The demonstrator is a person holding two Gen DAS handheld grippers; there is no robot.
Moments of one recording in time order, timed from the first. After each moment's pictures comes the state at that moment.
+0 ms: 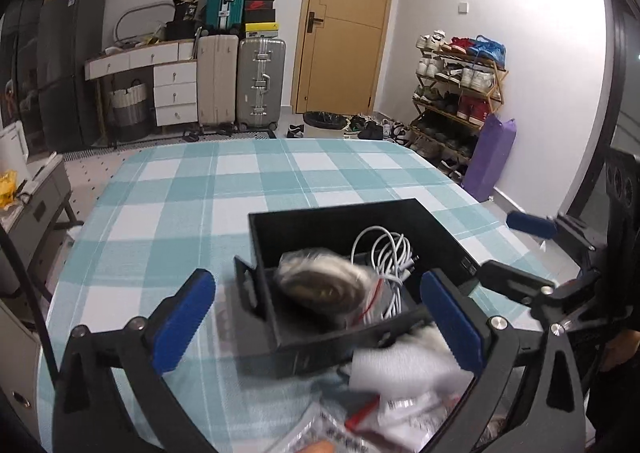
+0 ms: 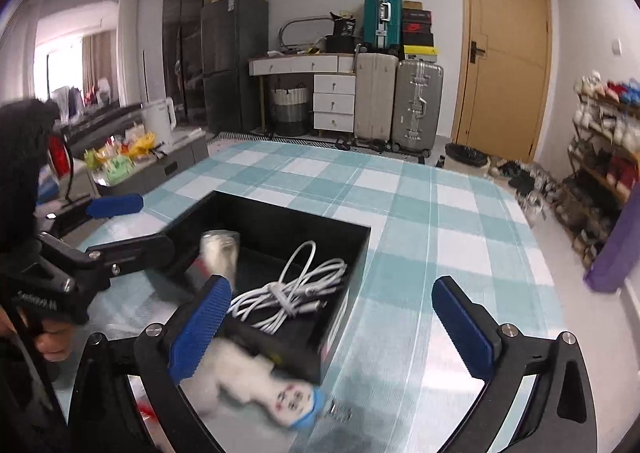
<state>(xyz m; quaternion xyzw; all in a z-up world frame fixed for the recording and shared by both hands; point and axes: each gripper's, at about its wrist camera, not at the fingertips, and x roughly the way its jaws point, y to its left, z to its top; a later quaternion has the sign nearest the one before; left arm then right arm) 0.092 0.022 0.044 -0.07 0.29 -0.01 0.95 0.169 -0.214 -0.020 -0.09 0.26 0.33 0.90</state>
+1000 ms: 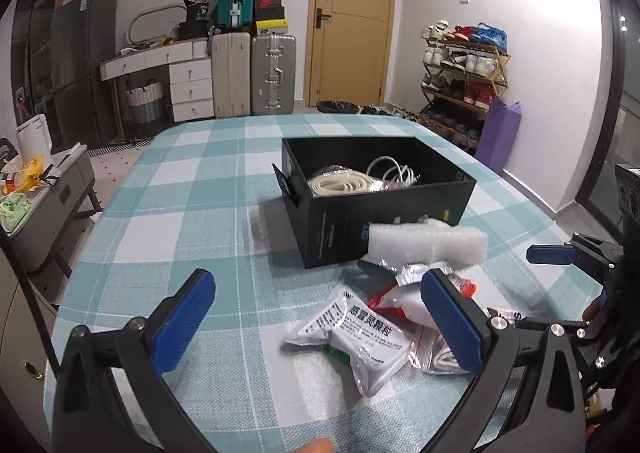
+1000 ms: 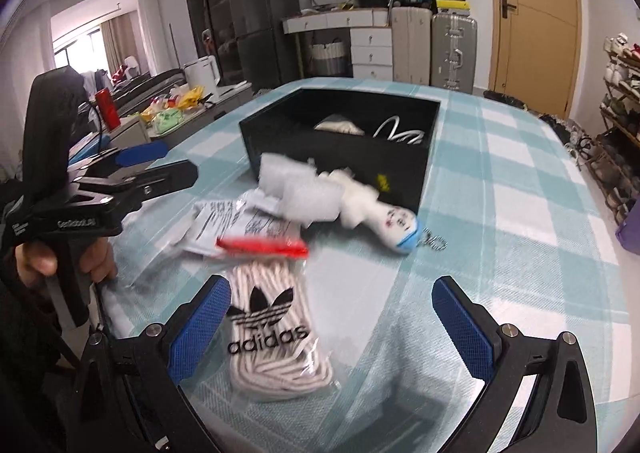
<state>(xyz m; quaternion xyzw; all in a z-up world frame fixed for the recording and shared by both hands) 0.014 0.020 0.009 -0.05 0.30 0.01 0.95 0.057 -0.234 -0.070 -0.10 0.35 0.39 0.85</state>
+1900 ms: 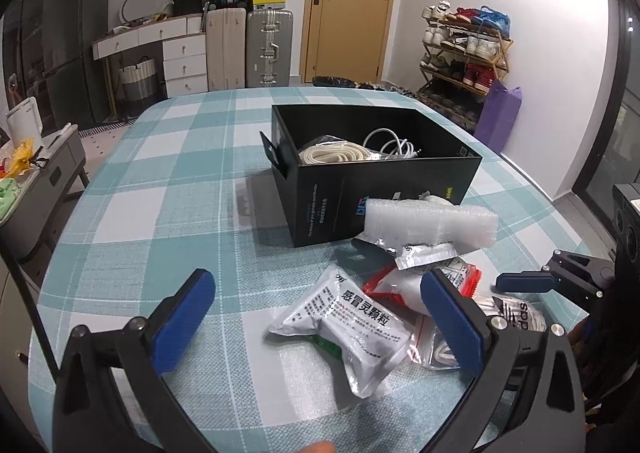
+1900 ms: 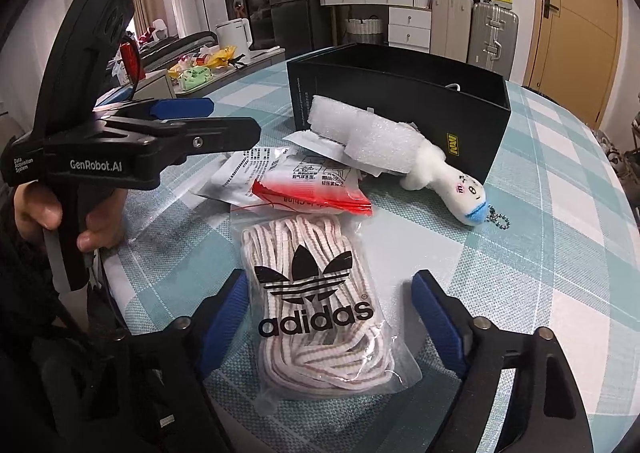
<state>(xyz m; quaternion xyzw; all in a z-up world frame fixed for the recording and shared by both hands) 0.027 0.018 -0.005 -0.06 0.34 0.00 0.94 0.045 -0.202 -0.097 -0.16 0.37 0.43 0.81</state>
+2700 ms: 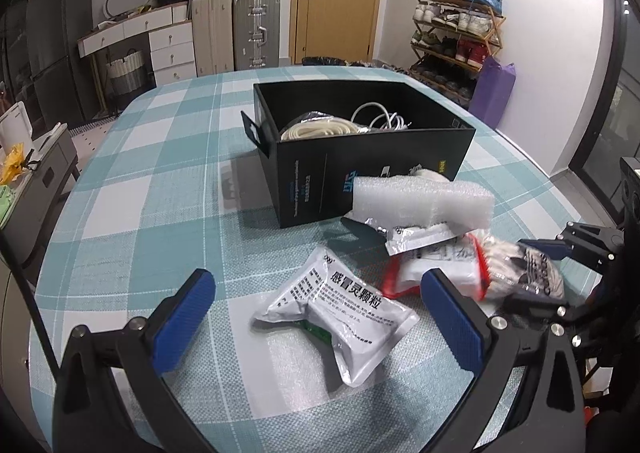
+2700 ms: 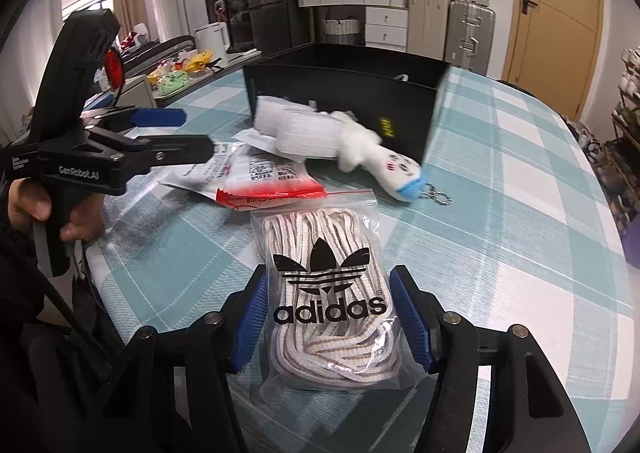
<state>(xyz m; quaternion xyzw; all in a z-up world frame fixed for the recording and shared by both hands) 0.032 0.011 -0.013 -0.04 0.38 -0.01 0.92 0.059 -0.237 -0.095 -0.15 0.37 0.39 0.83</state>
